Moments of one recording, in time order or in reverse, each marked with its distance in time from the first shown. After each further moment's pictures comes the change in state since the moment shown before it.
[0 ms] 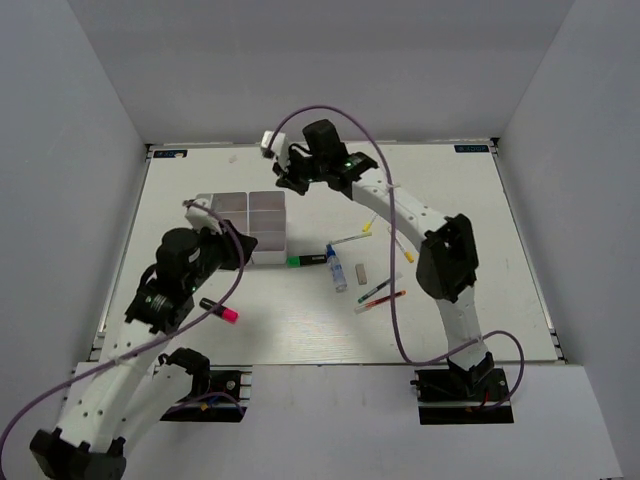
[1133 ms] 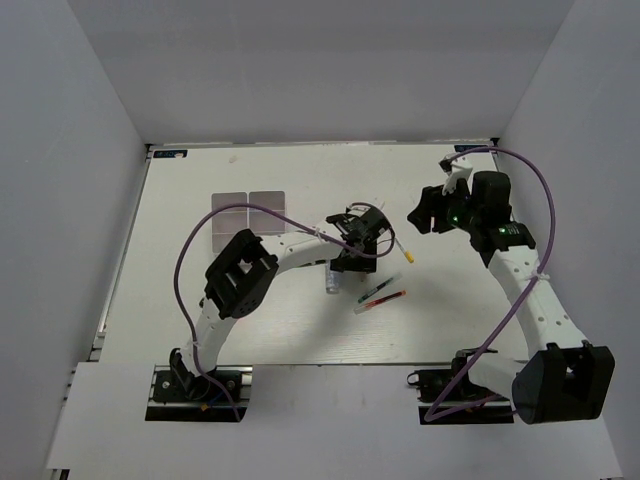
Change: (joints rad) left arm -0.550 1.505 0.947 -0.345 -0.264 -0.386; right arm -0.600 -1.035 -1.100 0.066 0.099 0.547
